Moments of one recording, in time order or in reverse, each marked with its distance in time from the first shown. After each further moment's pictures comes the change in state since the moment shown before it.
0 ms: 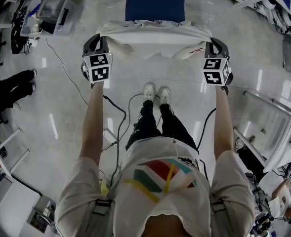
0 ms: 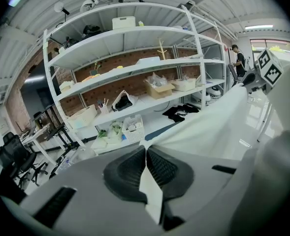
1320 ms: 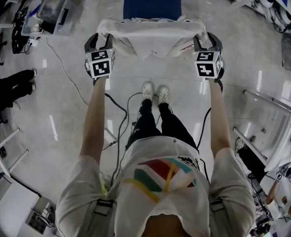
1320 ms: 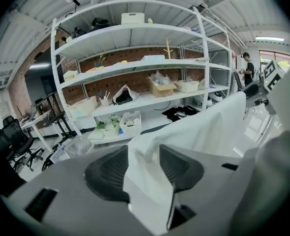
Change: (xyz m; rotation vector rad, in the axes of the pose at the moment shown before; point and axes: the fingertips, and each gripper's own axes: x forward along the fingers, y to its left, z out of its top) left arm -0.003 -0.027 -0.021 -0.114 0.046 -0.026; right arm 0.004 0.019 -0.007 0.130 -0.028 0.032
